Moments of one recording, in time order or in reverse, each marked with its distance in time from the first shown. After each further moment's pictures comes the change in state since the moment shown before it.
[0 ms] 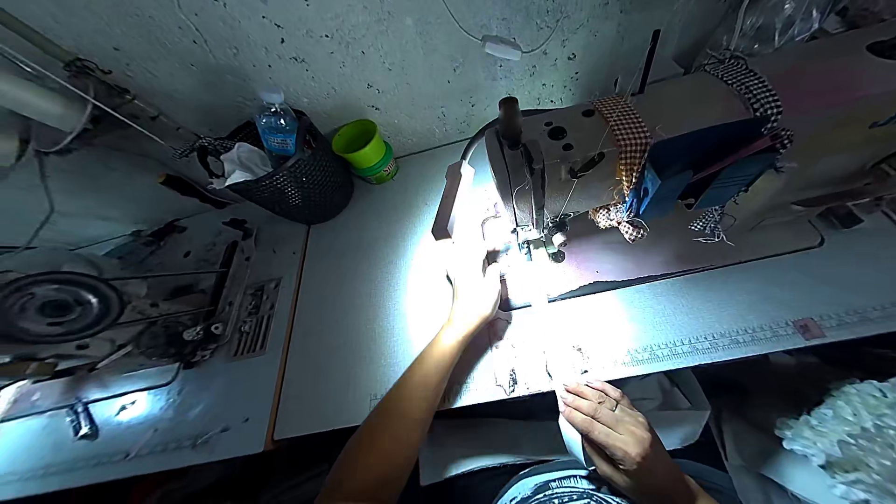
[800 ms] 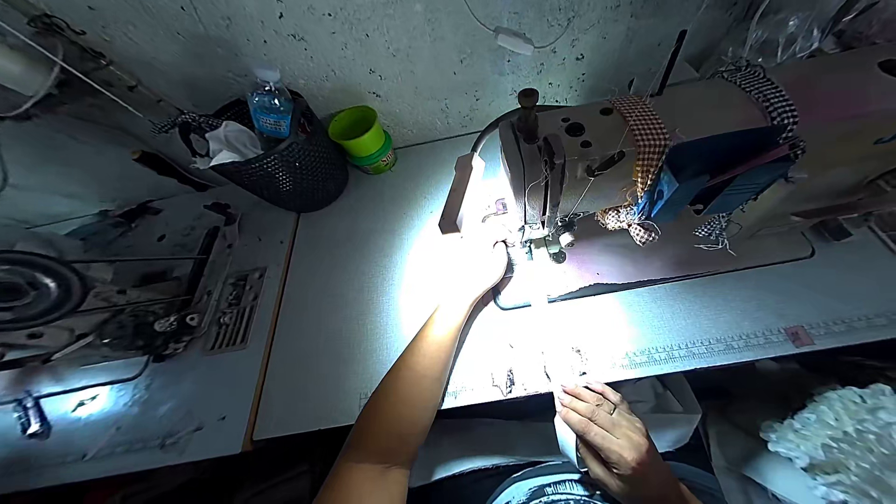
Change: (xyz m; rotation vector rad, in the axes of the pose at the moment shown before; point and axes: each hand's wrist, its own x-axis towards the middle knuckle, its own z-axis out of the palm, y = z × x) left_hand 0.044 -0.013 0.009 0.069 0.071 0.263; right_hand 0.003 -0.006 0.001 -0.050 0.014 0.023
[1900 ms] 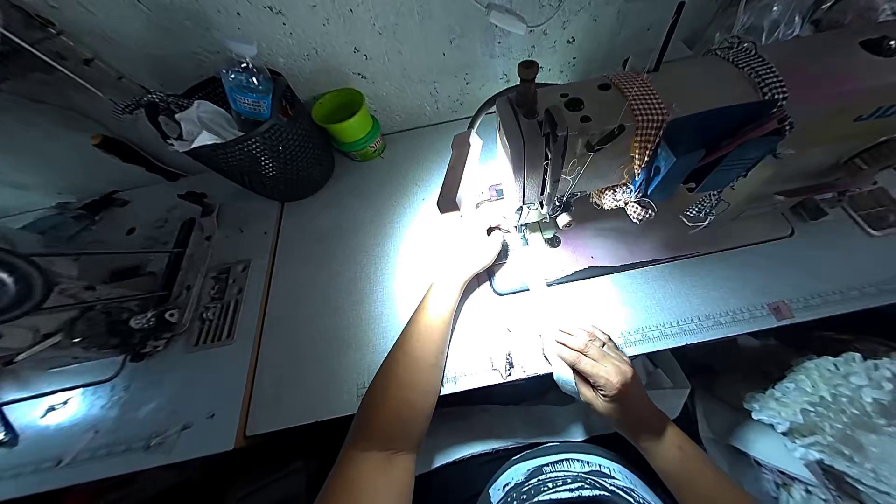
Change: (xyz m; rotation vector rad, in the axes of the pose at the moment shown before) left_hand 0.006 0.001 -0.014 0.013 -0.185 -0.069; right_hand 0.032 0.025 0.006 -0.064 0.003 0.077
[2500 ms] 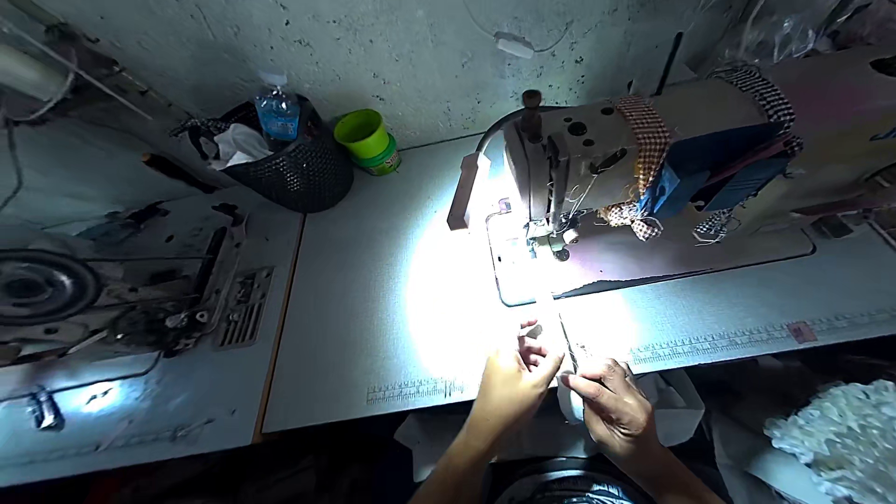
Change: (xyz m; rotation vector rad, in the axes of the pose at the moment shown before) left_hand -0.140 0.102 0.019 -0.740 -0.066 -0.541; right_hand -0.009 -0.017 0.006 0.188 0.202 0.104
